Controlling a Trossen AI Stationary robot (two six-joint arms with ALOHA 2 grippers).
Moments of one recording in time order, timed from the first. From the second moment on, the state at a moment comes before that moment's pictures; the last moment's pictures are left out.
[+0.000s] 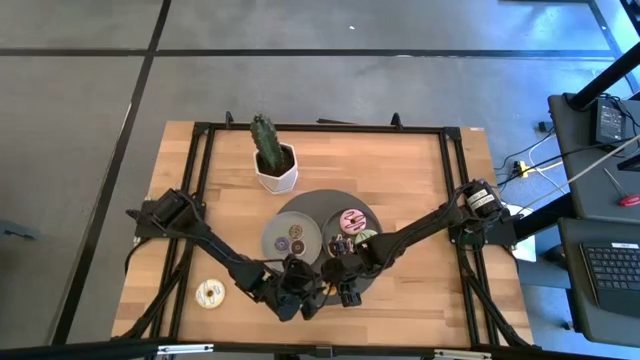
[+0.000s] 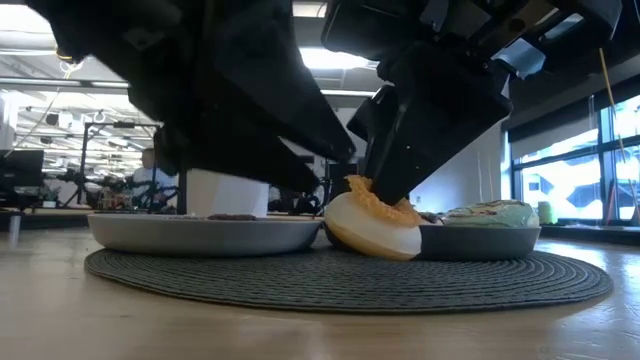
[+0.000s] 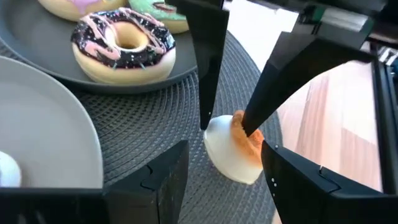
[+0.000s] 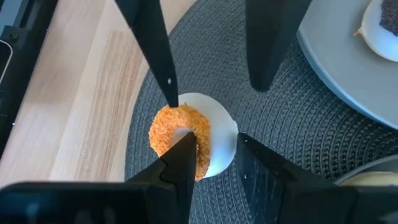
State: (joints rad) left arm -0.61 1.97 1.12 0.08 -0.69 -0.95; right arm 0.40 1.97 1.29 -0.31 -0.01 0.21
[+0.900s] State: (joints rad) left arm -0.59 2.00 1.12 0.01 -0.69 -1.02; right arm 0.40 1.97 1.29 -0.30 -0.01 0.23
